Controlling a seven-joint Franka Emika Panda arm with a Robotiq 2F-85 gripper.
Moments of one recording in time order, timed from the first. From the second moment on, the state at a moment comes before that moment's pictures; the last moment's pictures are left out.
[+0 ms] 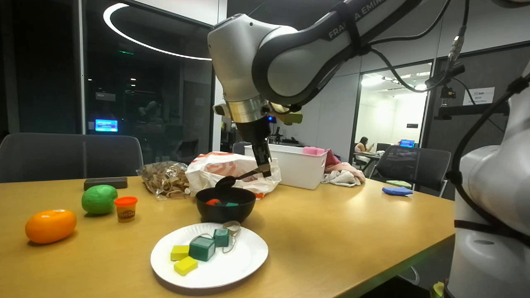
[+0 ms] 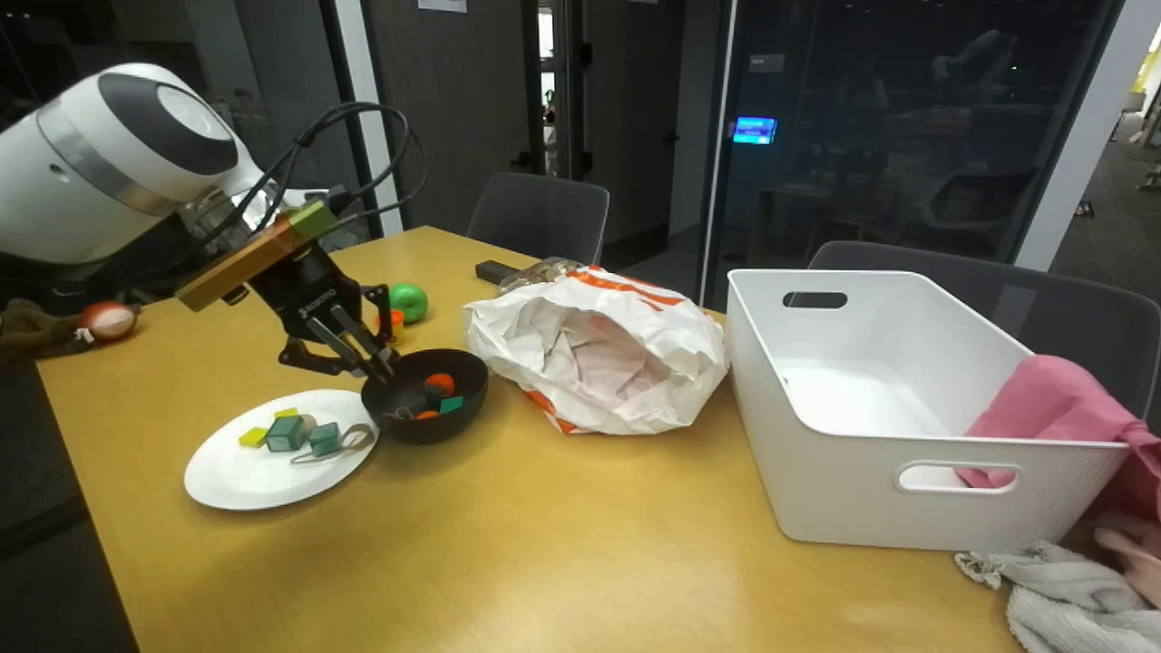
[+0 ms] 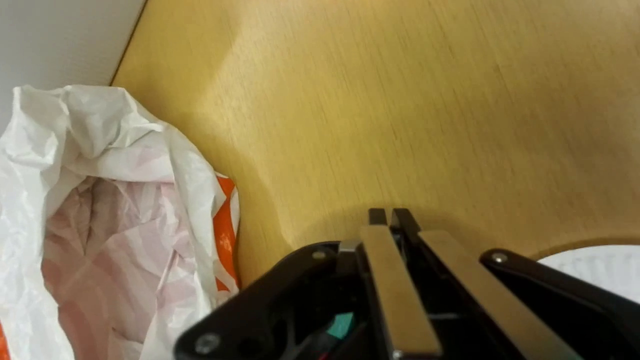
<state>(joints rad) 0.21 -0.26 0.15 -2.38 -0.60 1.96 -0.15</state>
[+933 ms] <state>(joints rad) 0.14 -0.12 0.13 -2.32 -0.45 2.00 -0.05</state>
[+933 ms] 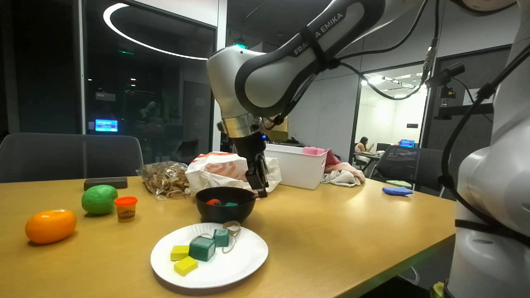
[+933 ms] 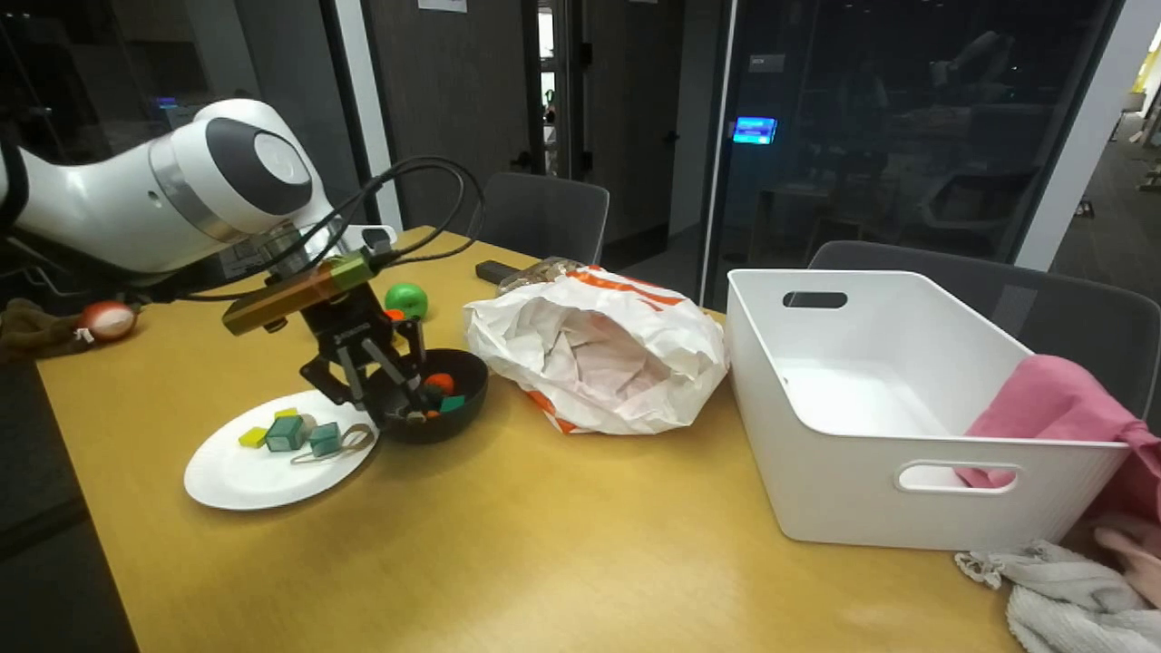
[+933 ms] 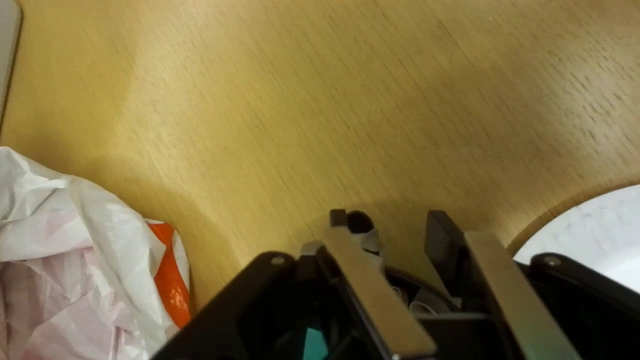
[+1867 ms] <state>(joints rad) 0.14 -0.19 0.13 -2.25 -0.12 1.91 -0.07</state>
